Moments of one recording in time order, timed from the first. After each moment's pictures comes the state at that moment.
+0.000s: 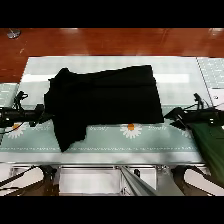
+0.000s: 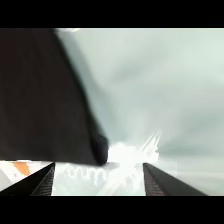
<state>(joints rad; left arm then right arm) 0.54 -1.27 0.66 0.76 -1.17 -1.11 -0.38 -1.26 0.65 -0.89 1.14 1.30</state>
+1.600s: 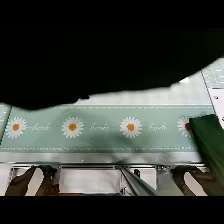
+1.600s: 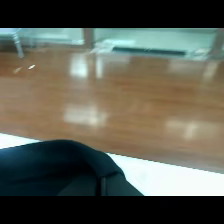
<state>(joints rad) 0.40 -0.68 1.86 1.05 -1.22 -1.30 -0.13 -0.82 1.97 -1.20 1.39 1.48</state>
